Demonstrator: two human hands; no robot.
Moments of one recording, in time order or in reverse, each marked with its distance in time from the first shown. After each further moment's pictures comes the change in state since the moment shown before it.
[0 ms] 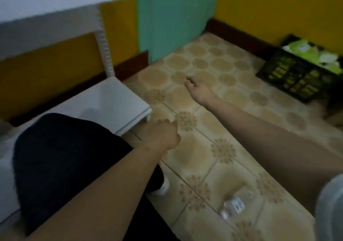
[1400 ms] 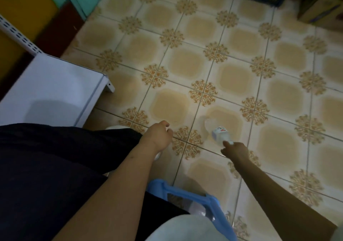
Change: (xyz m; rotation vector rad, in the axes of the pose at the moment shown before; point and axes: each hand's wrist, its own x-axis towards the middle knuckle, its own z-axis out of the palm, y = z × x) left_hand -0.001 0.067 0.121 -0.346 -0.369 -0.049; right_hand -0.297 0.302 0.120 0.446 0.211 1.200
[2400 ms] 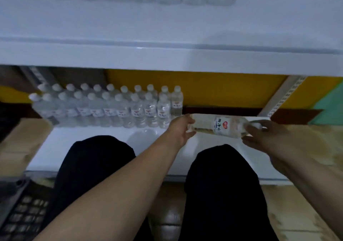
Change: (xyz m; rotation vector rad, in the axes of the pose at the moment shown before) left_hand -0.211 -0.398 -0.200 -2.068 1.020 -0.091; right_hand -0.448 -0.330 0.305 -0.329 -0.904 -1.070
